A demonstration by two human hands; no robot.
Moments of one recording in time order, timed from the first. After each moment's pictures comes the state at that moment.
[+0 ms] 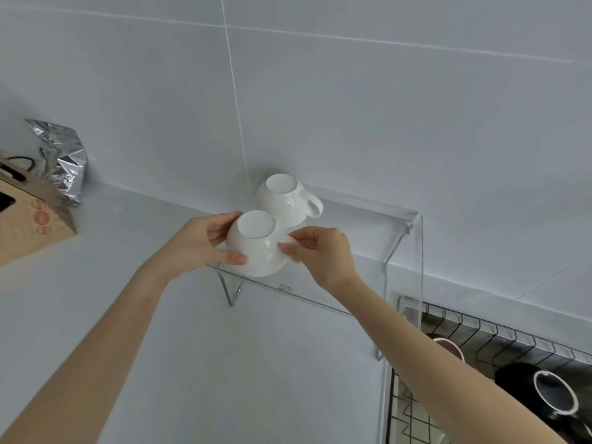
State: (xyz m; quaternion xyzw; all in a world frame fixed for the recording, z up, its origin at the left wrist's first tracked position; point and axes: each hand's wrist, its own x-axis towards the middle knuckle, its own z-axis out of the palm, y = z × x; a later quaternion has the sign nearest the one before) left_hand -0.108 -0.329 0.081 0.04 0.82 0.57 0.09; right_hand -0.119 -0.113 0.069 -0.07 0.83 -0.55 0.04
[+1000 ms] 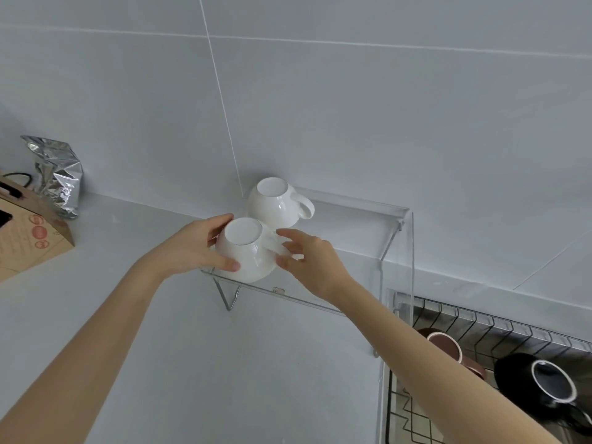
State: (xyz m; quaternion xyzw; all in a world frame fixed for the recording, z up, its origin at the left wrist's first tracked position) left_hand -0.115 -0.325 0.096 0.04 0.87 0.47 0.13; right_hand -0.111 -0.108 0.072 -0.15 0.87 -0.47 0.08
